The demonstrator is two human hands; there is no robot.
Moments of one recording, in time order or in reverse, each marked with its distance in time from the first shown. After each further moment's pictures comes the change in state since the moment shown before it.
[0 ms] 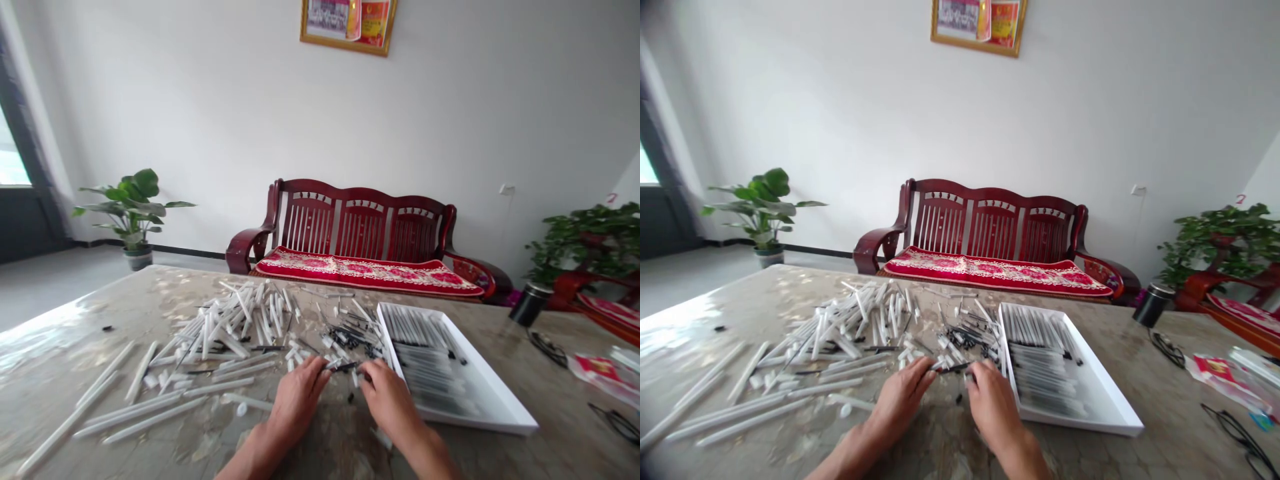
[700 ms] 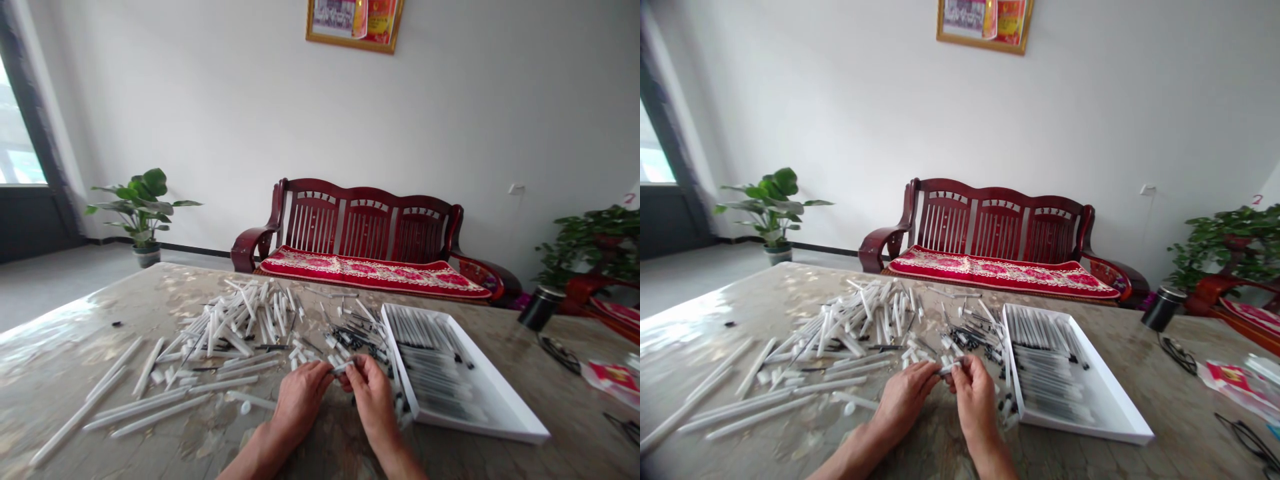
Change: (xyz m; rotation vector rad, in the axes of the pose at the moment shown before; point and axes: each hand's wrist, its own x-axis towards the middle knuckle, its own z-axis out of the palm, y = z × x) left_hand 0.000 -0.004 0.004 0.283 -0.012 0.098; right_hand 0.006 -0.029 0.040 0.959 0.186 0.156
